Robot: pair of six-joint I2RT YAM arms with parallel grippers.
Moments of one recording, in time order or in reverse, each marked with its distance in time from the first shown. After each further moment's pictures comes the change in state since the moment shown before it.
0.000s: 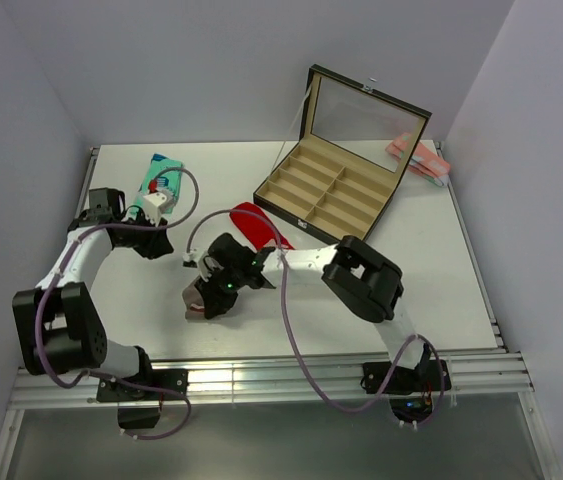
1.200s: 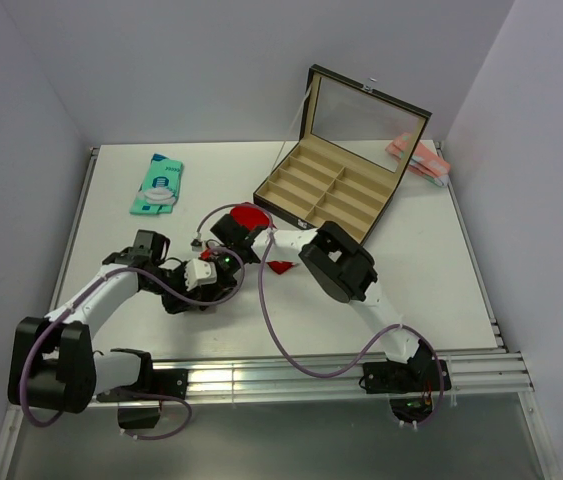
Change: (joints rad) left arm -0.307 -0.223 -0.341 -0.084 -0.077 0.406; right arm -0.147 0.300 0.338 -0.206 -0.412 0.391
